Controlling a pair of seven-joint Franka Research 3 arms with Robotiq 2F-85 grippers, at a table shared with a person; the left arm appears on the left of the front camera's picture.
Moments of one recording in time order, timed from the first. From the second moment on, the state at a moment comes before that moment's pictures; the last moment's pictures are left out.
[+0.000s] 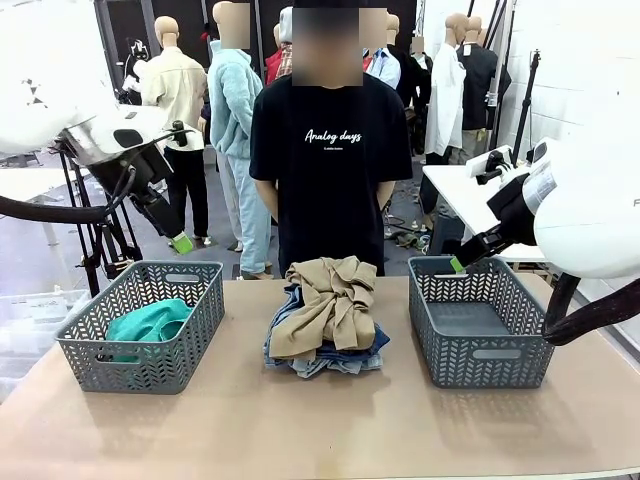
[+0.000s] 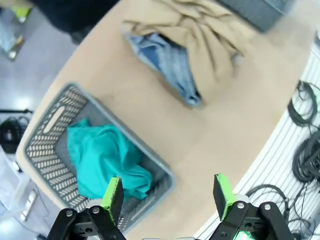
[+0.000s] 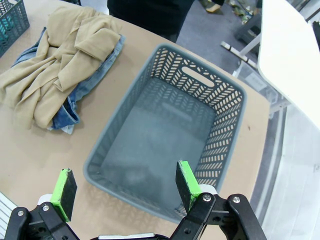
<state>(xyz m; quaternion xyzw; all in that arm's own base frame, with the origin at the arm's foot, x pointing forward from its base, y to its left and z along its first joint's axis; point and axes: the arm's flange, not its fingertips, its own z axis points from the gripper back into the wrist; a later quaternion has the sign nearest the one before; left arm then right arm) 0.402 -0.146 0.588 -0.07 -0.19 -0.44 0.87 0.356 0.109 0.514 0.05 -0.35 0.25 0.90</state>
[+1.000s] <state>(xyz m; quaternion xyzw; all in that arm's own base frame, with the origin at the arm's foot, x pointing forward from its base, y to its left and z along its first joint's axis) 0.372 -0.129 0.595 -0.07 -0.19 -0.47 0.86 0.356 0.110 0.514 0.06 -0.34 0.25 0.90</state>
